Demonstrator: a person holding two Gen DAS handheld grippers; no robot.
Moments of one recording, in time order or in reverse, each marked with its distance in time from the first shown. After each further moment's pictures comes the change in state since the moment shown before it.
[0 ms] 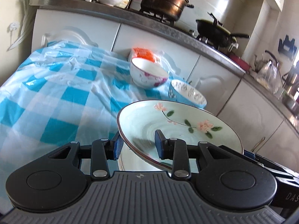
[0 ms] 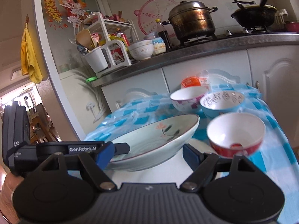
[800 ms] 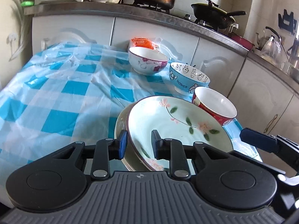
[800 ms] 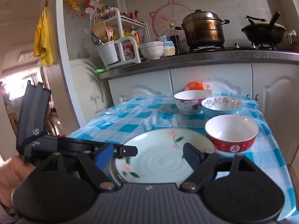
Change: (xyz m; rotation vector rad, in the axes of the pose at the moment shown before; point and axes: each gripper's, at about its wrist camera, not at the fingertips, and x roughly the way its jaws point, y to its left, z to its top) left arm -0.003 -0.011 -0.023 0.132 0.022 0.069; right arm -0.024 0.011 -0.024 -0.132 -0.026 0.005
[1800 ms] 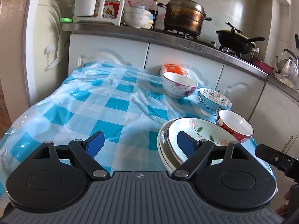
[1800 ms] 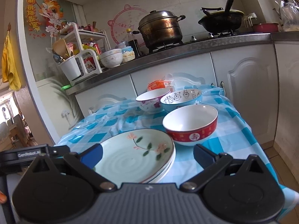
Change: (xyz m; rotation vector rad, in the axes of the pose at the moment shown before) left arm -0.052 0.021 -0.013 -0.085 -0.168 0.163; right arm -0.014 -0.038 -0.011 0.168 -0.041 -0.172
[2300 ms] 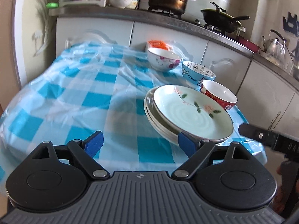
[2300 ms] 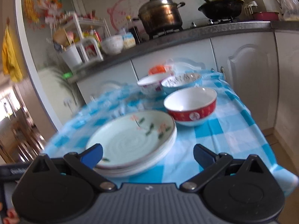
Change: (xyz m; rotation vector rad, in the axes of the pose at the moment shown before) left arm -0.015 0.000 -0.018 0.039 0.156 -0.090; right arm -0.012 0.005 -0.008 0.000 0.107 -0.006
